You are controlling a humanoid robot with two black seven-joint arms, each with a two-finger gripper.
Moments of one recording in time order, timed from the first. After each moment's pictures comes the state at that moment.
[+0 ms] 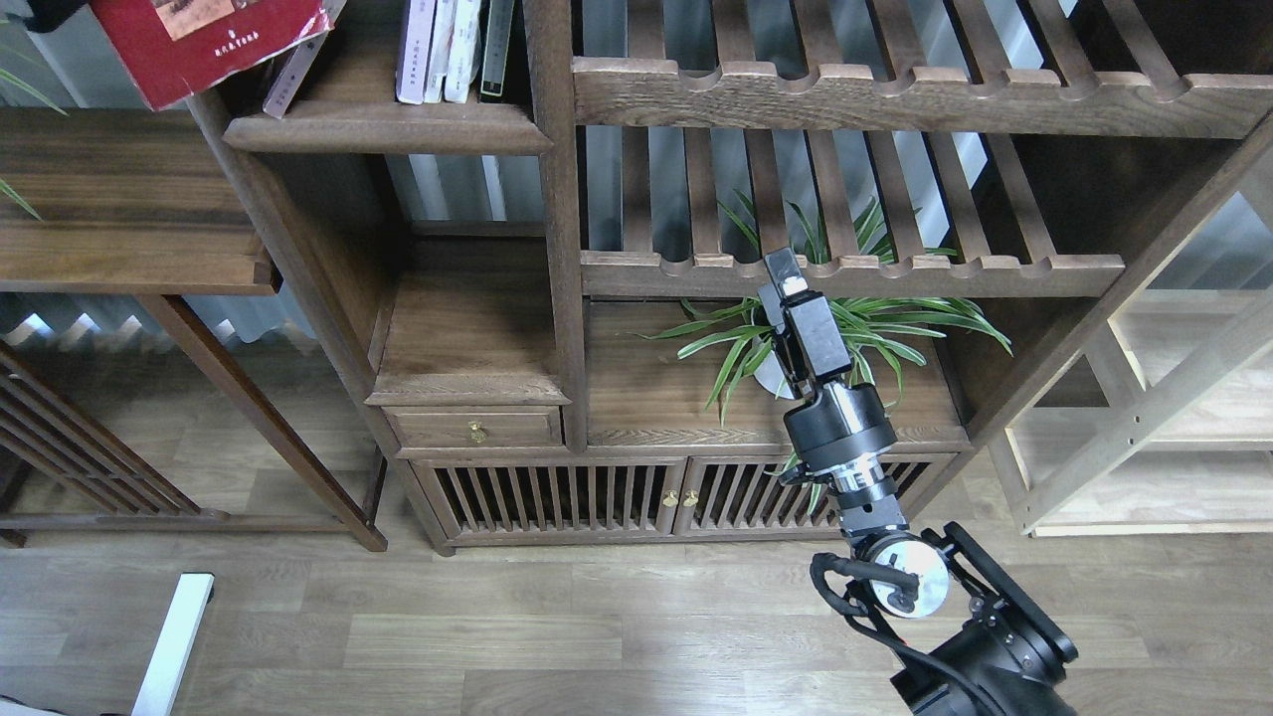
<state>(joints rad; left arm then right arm) -0.92 0.89 -1.11 -1.21 0.23 -0.49 0.49 0.13 0.01 1.13 1.23 -0.11 0.58 0.28</state>
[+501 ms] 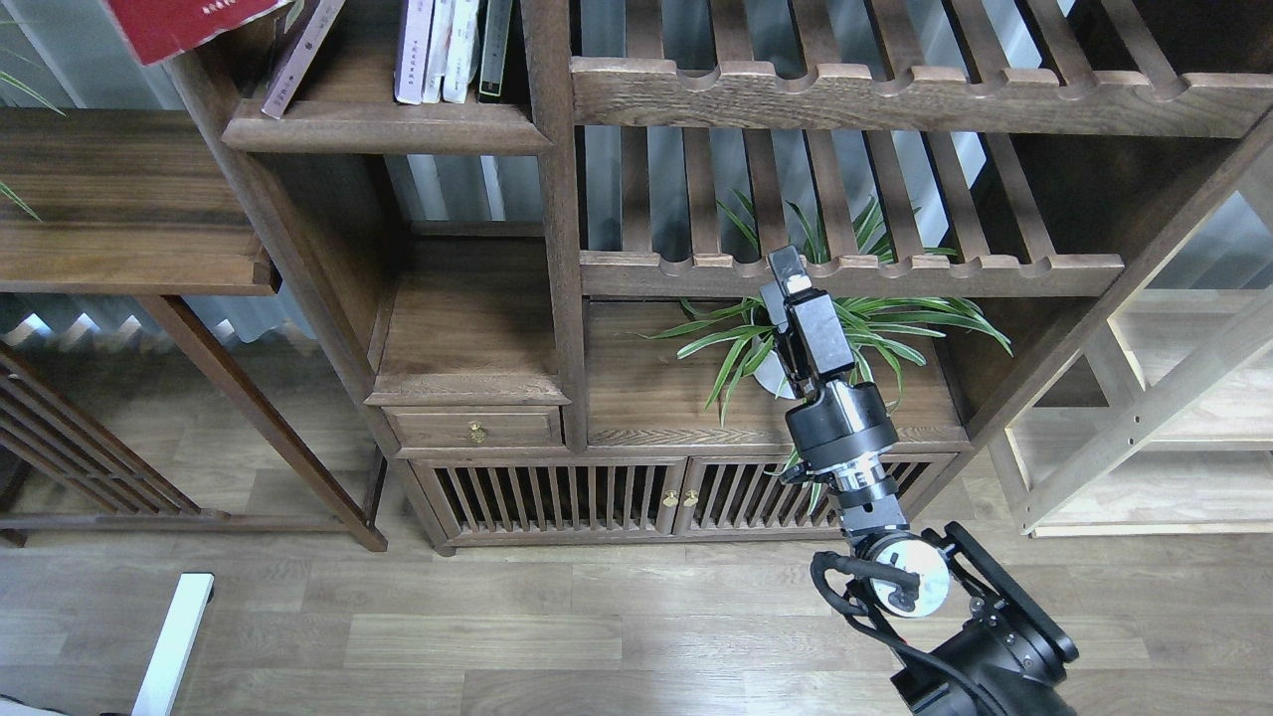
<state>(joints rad) -1.09 0.83 -0.96 -1.04 0.23 -0.49 0.49 0.13 0.02 1.13 1.23 -0.10 0.58 0.28</state>
